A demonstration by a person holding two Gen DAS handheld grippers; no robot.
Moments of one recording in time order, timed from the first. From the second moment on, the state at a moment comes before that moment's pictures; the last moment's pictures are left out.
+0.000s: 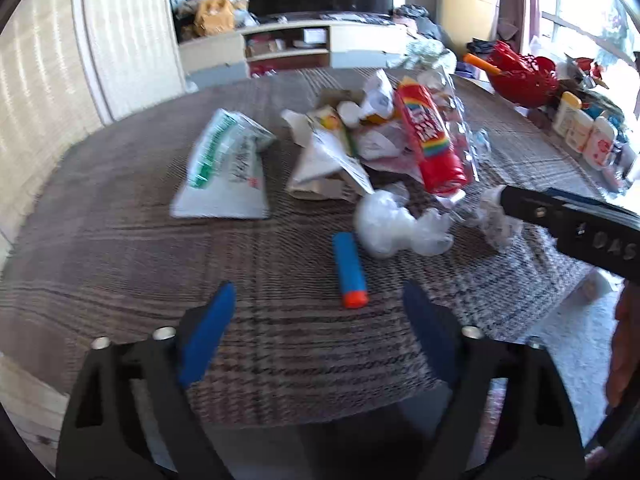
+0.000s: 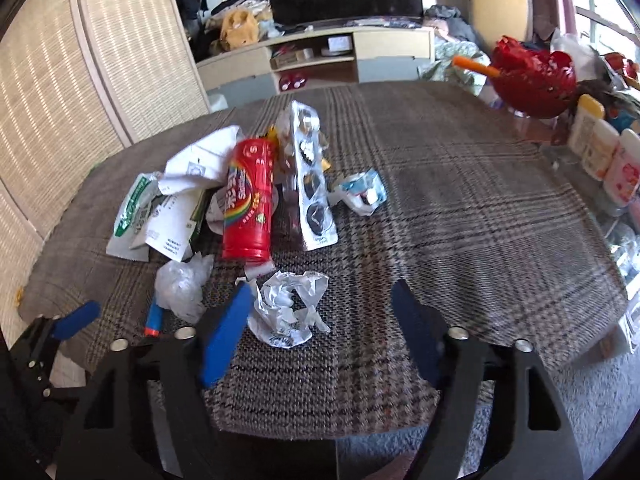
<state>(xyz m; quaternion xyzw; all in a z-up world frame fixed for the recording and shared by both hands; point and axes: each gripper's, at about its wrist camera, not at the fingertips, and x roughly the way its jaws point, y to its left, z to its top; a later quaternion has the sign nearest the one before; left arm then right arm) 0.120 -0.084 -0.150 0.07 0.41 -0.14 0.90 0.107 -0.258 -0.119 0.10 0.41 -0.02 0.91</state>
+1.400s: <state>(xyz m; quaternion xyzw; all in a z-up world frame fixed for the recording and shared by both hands) 0.069 -0.056 -0.137 0.05 0.38 -0.13 0.91 0.067 -0.274 -0.114 0.10 0.38 0.00 0.92</state>
